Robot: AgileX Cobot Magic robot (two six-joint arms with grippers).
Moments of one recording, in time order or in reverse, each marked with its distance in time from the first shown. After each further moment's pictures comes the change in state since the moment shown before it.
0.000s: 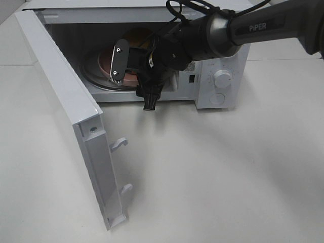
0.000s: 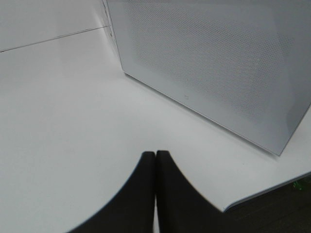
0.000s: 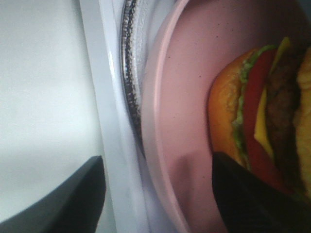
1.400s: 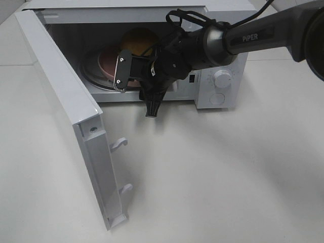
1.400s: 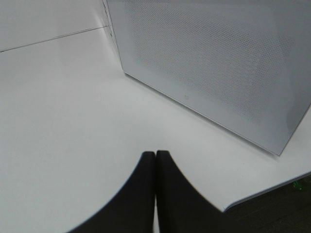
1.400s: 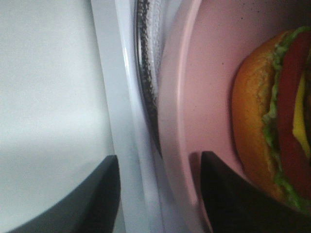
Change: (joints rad) left arm 0.000 0.000 0.000 0.000 0.000 0.000; right arm -0.012 0.041 0.000 0.000 -0.025 0.003
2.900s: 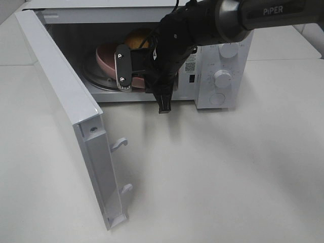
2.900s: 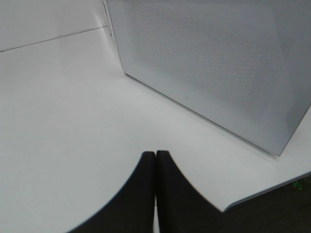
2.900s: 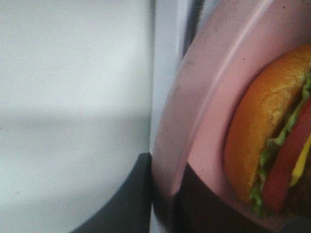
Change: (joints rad) left arm 0.000 0.000 0.000 0.000 0.000 0.000; right arm 0.013 -0.122 0.001 0.188 0.280 -0.389
